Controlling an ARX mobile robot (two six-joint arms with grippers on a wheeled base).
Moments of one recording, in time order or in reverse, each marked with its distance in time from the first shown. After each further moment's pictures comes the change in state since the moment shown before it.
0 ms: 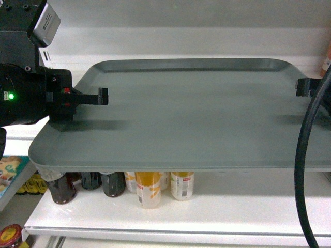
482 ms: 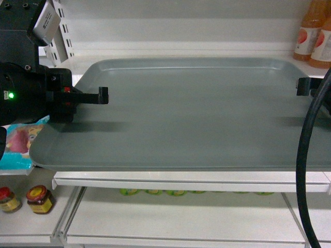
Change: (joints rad) left arm -0.001 0.000 -0.001 0.004 0.000 0.000; right arm 0.000 0.000 0.000 0.003 0.001 0.000
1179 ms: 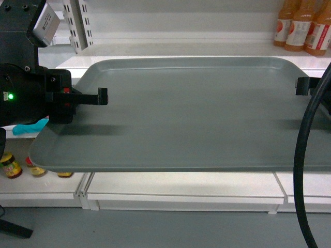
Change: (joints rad) left arm 0.002 0.001 0.000 -0.001 0.000 0.000; right arm 0.005 0.000 0.000 0.001 0.003 0.000
